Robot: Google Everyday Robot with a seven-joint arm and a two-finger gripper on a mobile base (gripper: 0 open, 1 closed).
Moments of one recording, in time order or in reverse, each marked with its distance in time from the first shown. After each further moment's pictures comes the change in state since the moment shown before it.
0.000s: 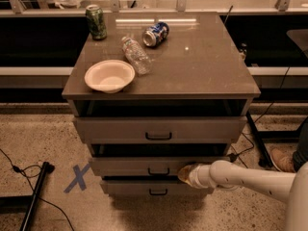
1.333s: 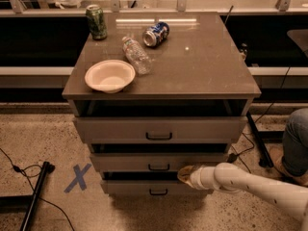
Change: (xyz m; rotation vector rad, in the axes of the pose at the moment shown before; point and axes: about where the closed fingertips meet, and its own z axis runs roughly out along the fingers) arm 0.002 -0.001 0.001 0.009 -0.085 0.021
